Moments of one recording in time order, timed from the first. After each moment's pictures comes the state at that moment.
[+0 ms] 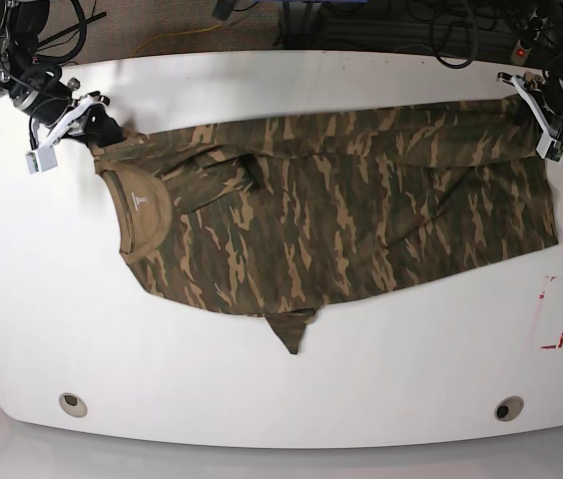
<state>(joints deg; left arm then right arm) 29.3 -22.7 -34.2 112.4 -28.5 -35.8 62.8 -28.5 27.9 26.8 98.0 62.8 29.4 -55.5</state>
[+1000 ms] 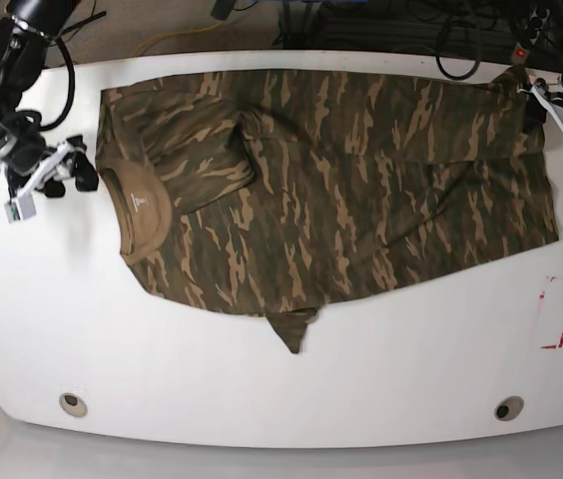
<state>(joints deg) 25.1 -19.4 -43.6 112.2 -27.9 -42.8 63.7 -6.9 21.3 38.3 92.9 47.7 40.2 -71.9</state>
